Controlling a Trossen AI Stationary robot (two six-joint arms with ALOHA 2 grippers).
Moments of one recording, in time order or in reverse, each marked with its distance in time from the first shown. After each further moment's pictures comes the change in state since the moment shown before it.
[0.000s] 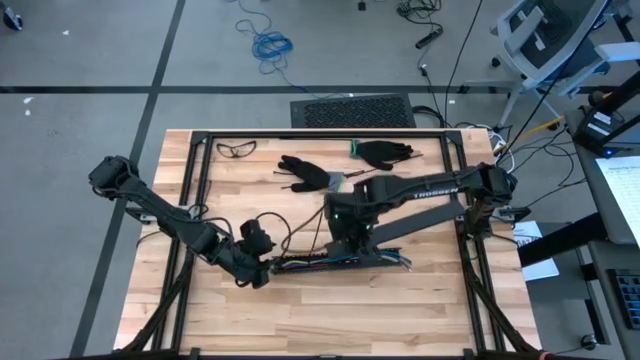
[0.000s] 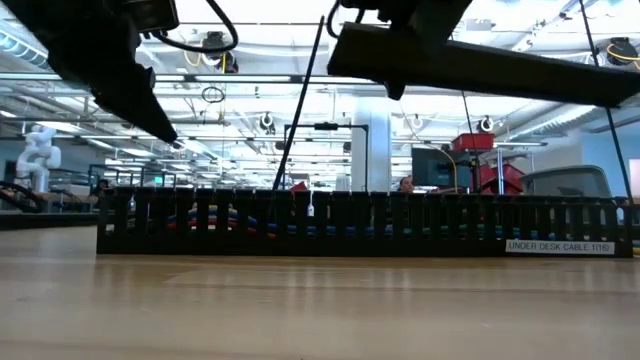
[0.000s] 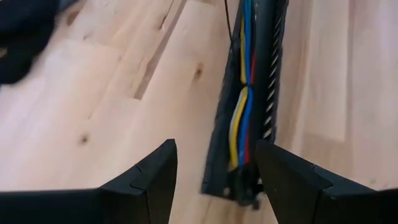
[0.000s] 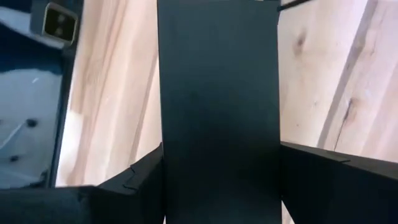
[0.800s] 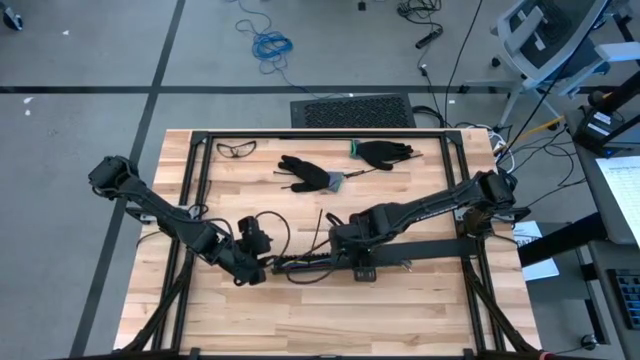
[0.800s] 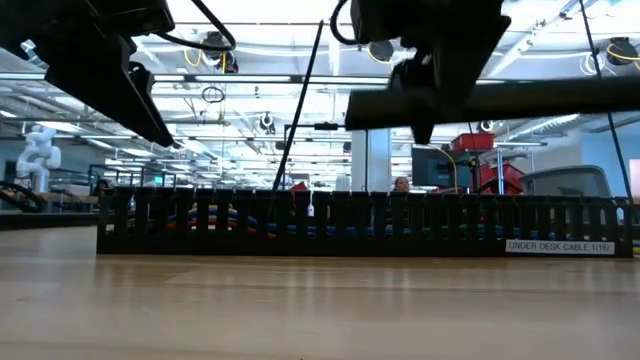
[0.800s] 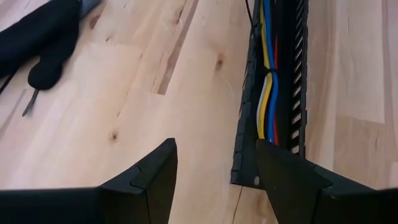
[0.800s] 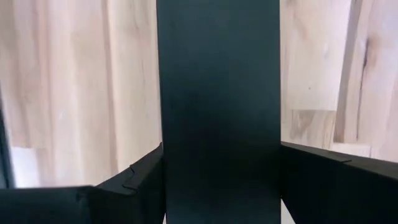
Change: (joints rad) left arm 0.000 -0.003 0.000 -0.076 -0.044 0.076; right arm 0.147 0.003 -0.171 0.140 0.222 0.345
